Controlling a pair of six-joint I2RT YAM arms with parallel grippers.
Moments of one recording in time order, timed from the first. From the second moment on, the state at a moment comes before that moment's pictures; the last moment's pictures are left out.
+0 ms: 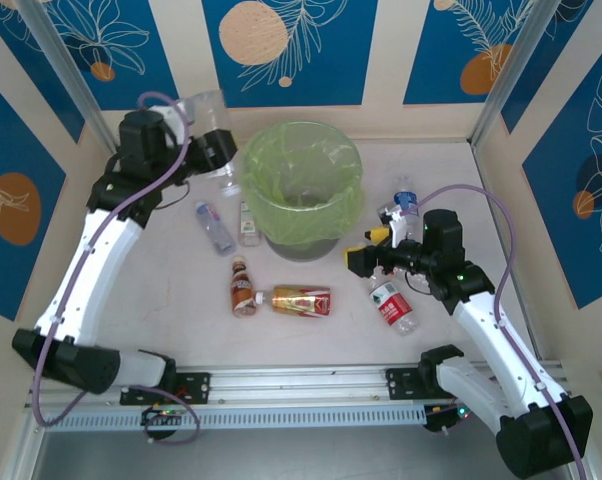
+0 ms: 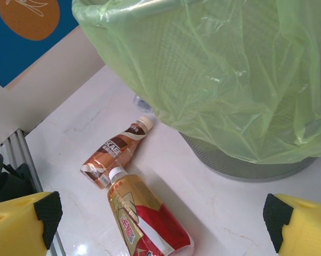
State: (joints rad) left arm -0.32 1.38 1.63 -0.59 0.30 -0.49; right arm 0.26 0.85 0.71 -0.36 -0.68 0.10
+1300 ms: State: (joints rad) left arm -0.58 1.94 1.80 -0.53 0.14 -0.24; right arm 0.26 0.82 0.69 -0.35 -0.49 0.11
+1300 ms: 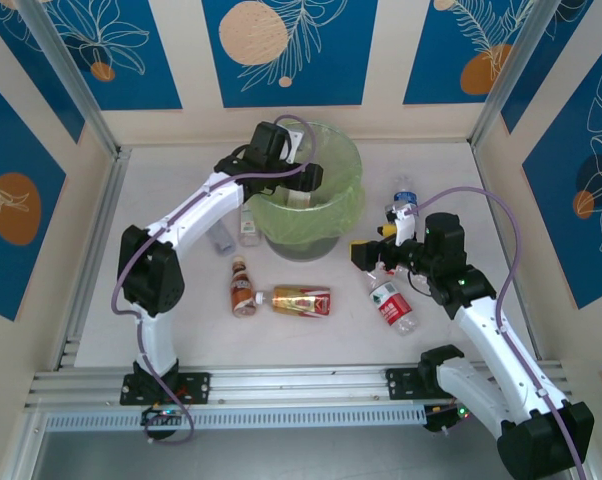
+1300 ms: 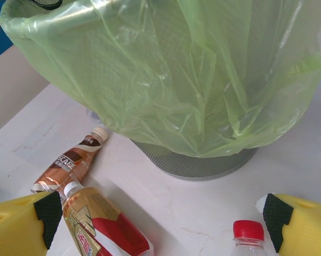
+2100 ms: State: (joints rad) left arm -0.58 1.60 1.55 -0.39 0.29 -0.39; right arm 0.30 0.98 0.70 -0.53 -0.25 0.29
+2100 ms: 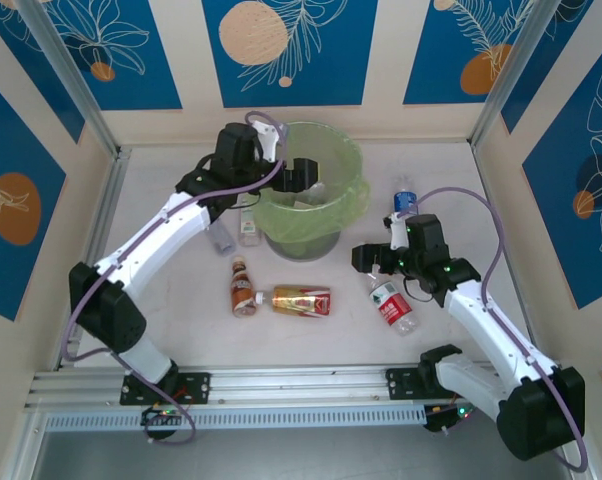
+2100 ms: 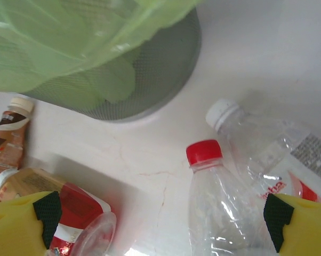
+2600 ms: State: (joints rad) left arm -0.58 1.19 1.21 -0.36 0.07 -0.37; right arm 0.38 1.17 0.77 -0.74 -0.14 0.45
